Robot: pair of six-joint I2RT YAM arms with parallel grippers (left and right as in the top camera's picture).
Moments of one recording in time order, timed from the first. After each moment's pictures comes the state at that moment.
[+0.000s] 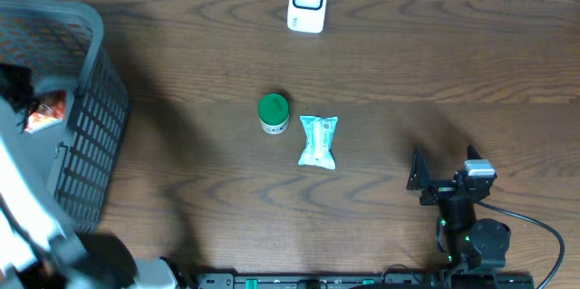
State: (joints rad) left arm 0.60 1.58 1.69 -1.12 -0.13 -0.88; right arm -0.01 0.01 0.01 -0.07 -0.07 0.10
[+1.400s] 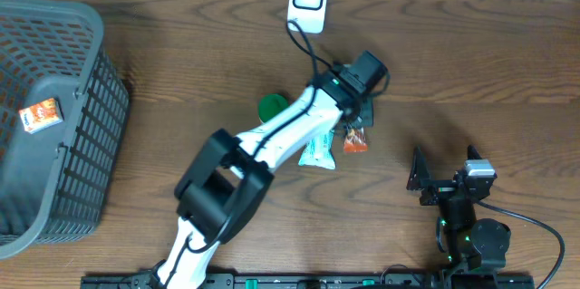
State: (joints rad) left arm -0.78 2.15 1.66 -0.71 0.06 -0.75; right arm -0.01 0.01 0.01 -0.07 -0.07 0.10
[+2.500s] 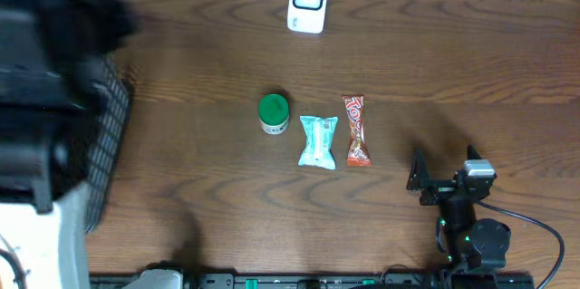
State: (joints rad) left arm -0.06 1.37 2.03 -1.14 -0.55 -0.30; right arm -0.01 0.01 0.01 -0.07 -0.07 0.10
